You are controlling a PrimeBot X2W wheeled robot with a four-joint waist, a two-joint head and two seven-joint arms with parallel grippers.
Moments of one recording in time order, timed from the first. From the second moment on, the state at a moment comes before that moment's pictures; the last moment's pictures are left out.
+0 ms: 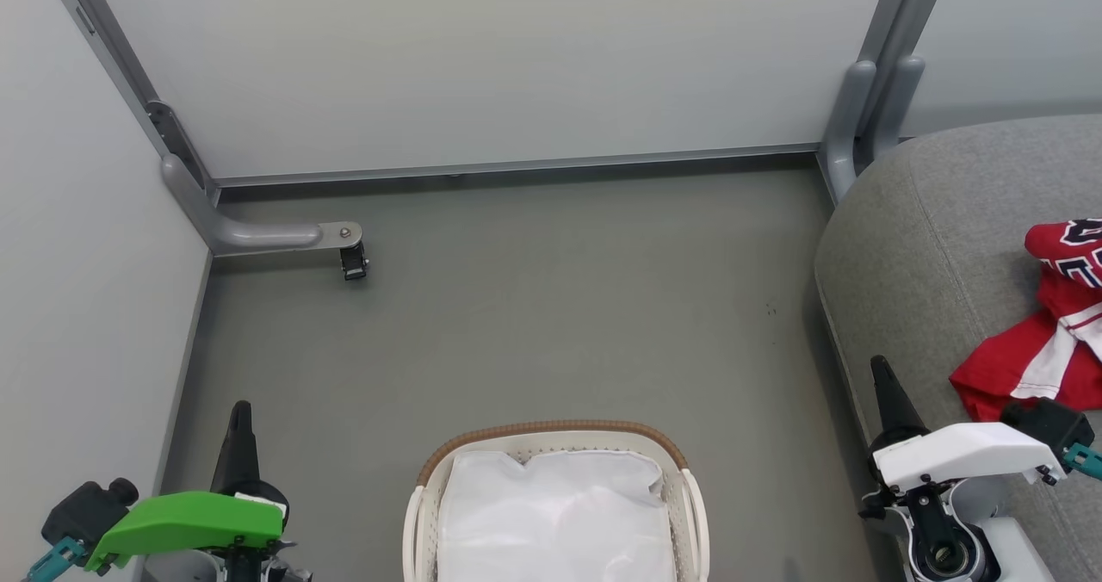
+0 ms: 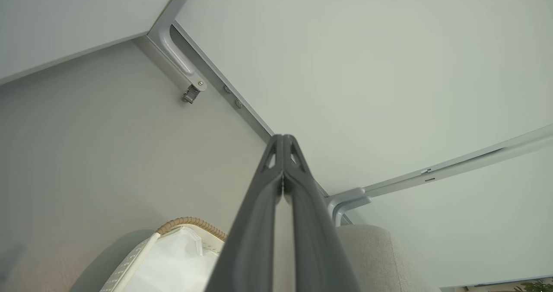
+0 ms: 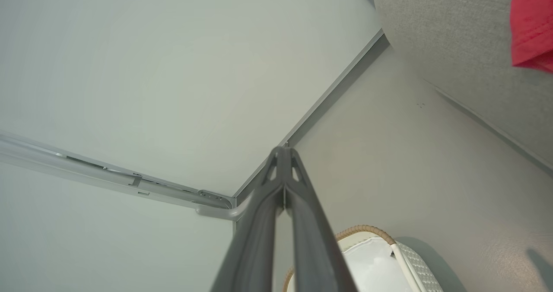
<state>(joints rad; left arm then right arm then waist) -0.08 0.04 0.08 0.35 -1.00 -0.13 -0.04 -0.15 -0.04 -0.04 0.36 1.02 0.13 -0.04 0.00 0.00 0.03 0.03</state>
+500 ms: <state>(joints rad) -0.09 0.04 0.09 0.32 -1.16 -0.13 0.00 -0.15 -0.04 -0.06 0.33 1.17 0.13 0.00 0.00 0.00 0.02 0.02</state>
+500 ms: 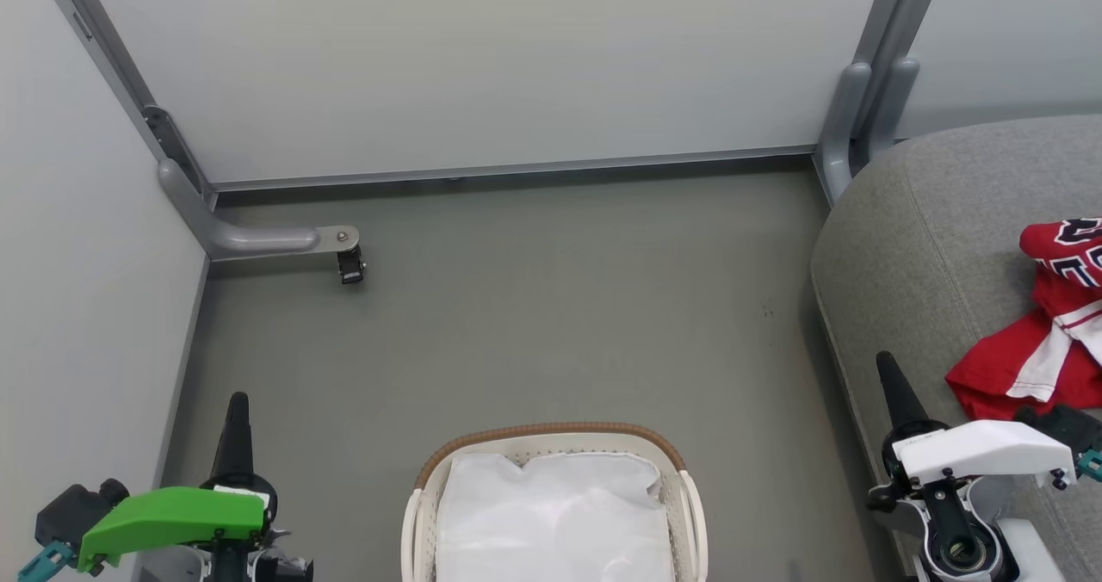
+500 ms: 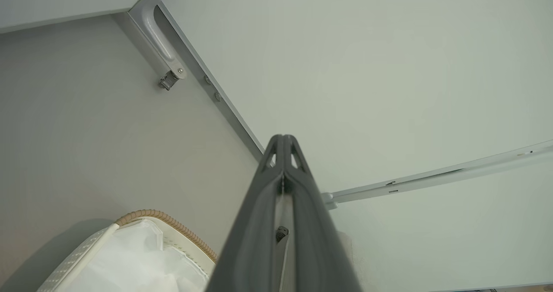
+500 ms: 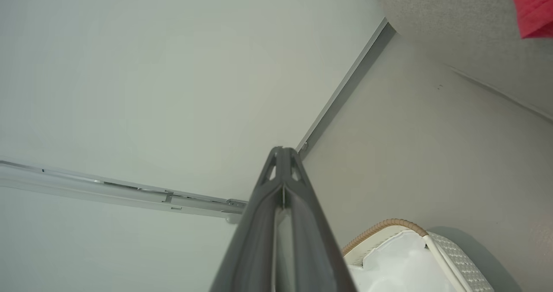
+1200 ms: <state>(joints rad) -0.09 0.05 0.10 0.29 -1.35 -0.13 0.05 -0.13 -0.05 -0.08 0.30 1.36 0.13 0.05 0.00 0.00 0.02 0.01</state>
